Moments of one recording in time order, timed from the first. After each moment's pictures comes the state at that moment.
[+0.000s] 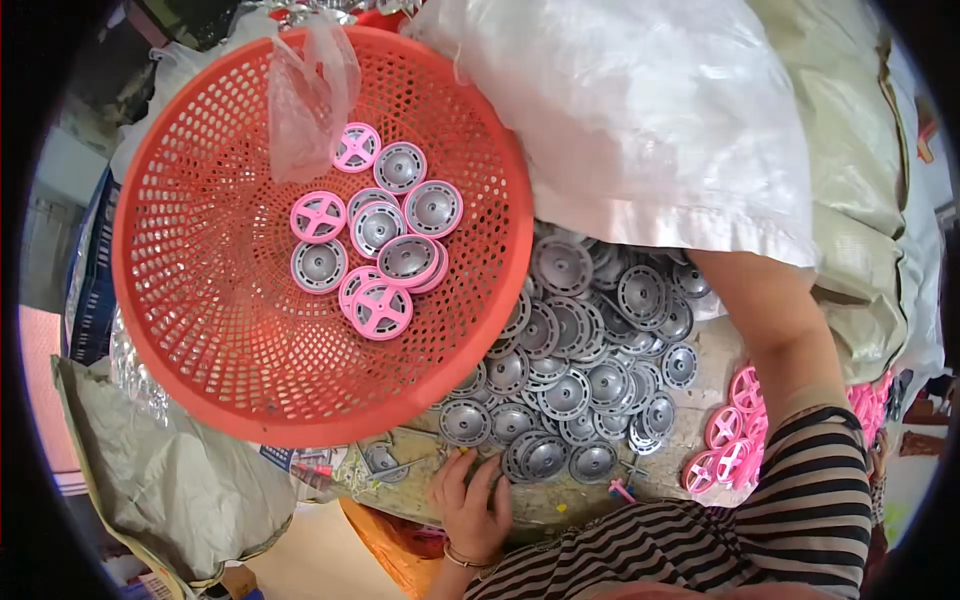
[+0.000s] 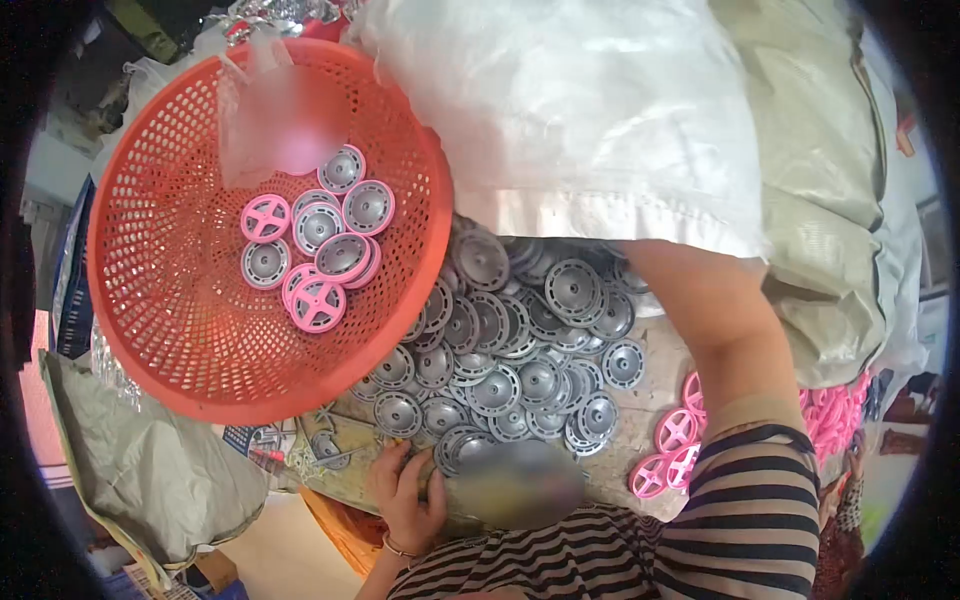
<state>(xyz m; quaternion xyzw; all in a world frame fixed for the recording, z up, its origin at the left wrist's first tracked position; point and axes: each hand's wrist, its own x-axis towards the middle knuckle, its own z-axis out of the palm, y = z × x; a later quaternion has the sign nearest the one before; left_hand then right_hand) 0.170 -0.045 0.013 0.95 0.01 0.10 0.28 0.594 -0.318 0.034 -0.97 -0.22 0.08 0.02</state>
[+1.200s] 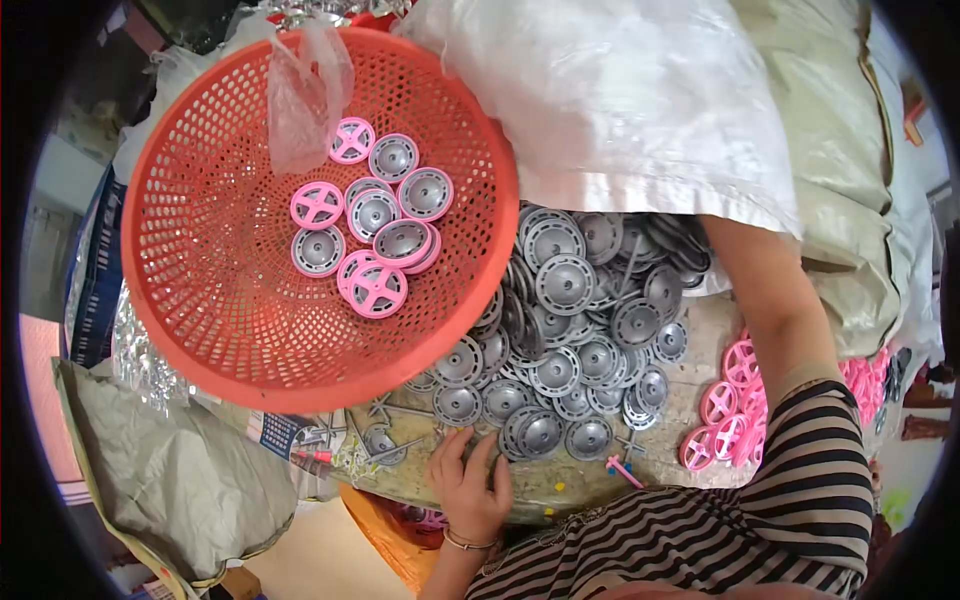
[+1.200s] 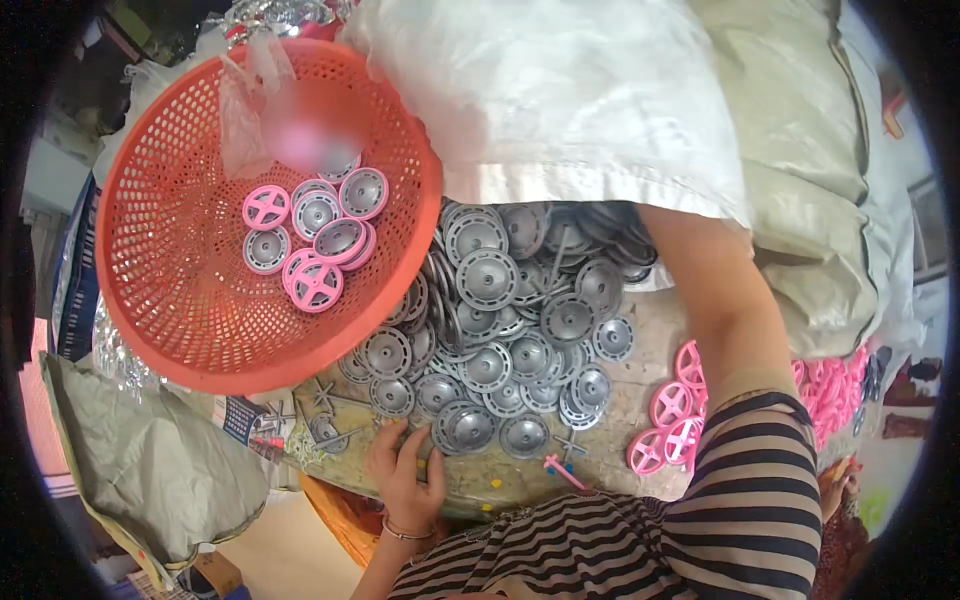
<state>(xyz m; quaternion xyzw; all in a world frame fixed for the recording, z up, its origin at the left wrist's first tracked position) 0.171 -0.047 0.013 0.95 0.01 0.12 0.30 0.594 -0.342 0.055 -0.98 -0.18 0.09 -0.01</state>
